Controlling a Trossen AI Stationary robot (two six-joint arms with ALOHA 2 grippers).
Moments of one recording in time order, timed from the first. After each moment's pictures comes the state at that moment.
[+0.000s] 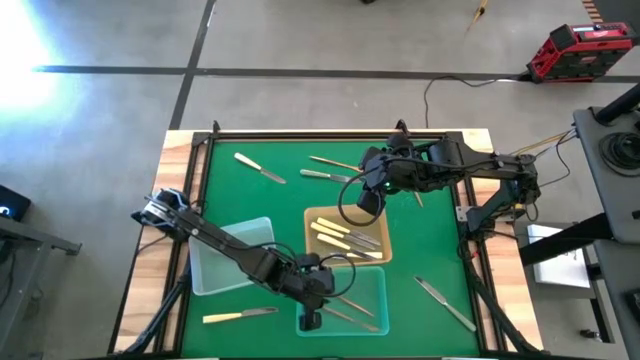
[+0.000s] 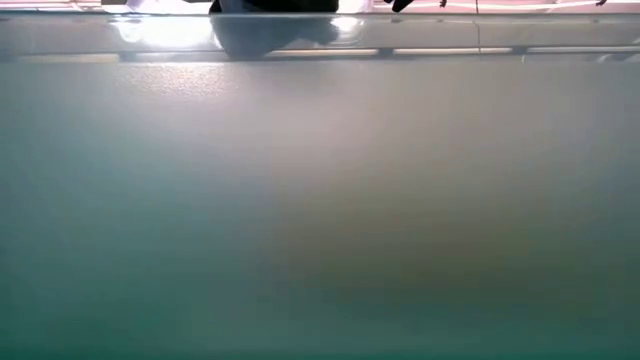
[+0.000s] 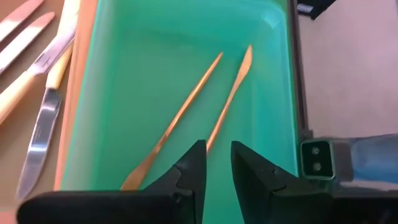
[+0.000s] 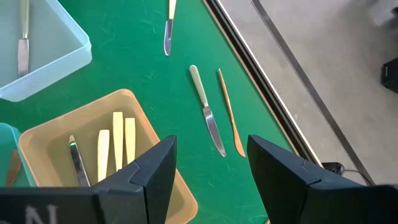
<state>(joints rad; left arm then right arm) -0.48 1.89 1.51 -0.52 -0.12 -0.57 0.07 1.63 1.98 -1.35 0.47 0.34</state>
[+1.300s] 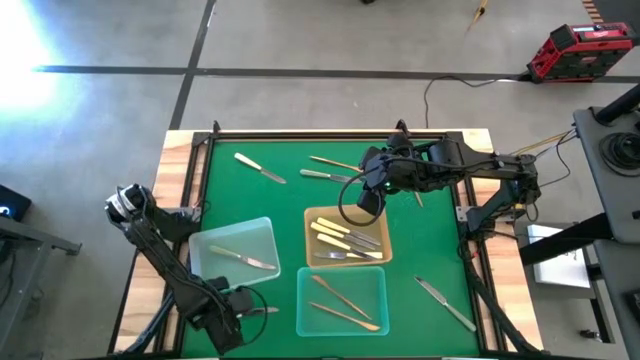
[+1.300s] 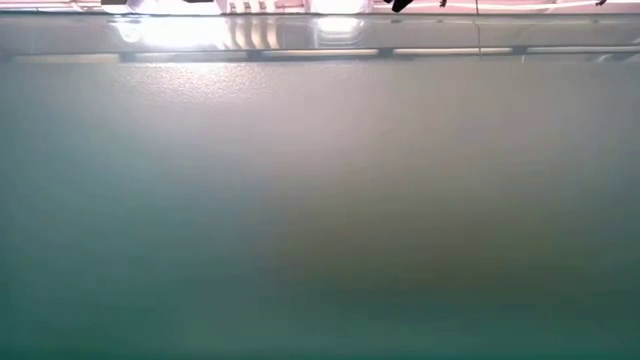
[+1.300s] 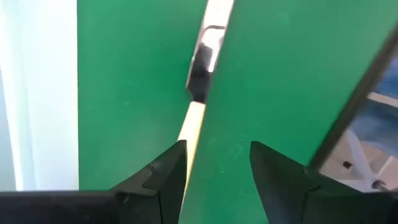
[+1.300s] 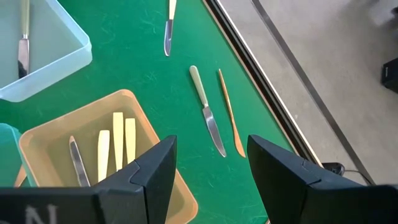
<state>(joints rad) -0.92 1.67 1.11 -0.83 0.02 -1.35 0.07 1.63 1.98 -1.35 0.47 0.34</state>
